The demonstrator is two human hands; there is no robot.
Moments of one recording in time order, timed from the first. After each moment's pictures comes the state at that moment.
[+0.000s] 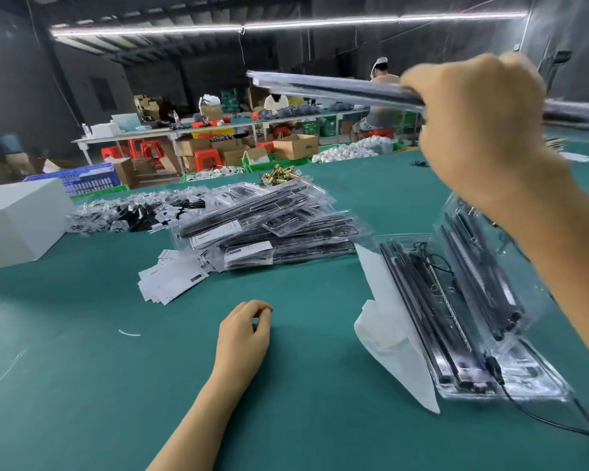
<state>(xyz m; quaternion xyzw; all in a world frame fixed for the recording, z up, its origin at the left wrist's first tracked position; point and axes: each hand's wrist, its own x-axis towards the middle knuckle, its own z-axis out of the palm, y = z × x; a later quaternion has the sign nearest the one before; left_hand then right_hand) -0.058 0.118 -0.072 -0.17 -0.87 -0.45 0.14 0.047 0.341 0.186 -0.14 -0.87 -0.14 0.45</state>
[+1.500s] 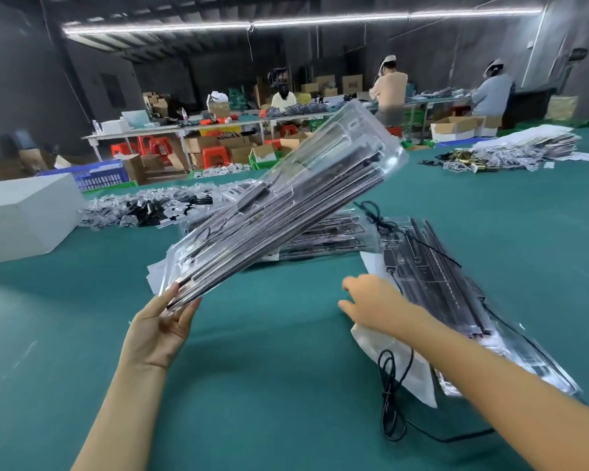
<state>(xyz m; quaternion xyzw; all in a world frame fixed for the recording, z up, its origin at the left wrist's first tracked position) -0.085 0.023 -0.025 0.06 -0.39 -0.92 -0.08 -0.025 0.330 -0.028 -0.03 -1.00 0.06 0.04</state>
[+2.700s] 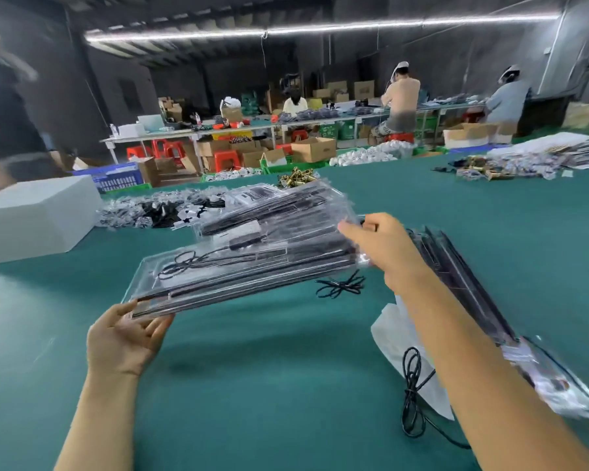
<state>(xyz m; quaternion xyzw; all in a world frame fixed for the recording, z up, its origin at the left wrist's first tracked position) -0.094 -0.039 -0.041 0.04 -0.37 -0.93 -0.04 -0.034 0.319 0.049 -0.13 -0.79 0.57 0.19</state>
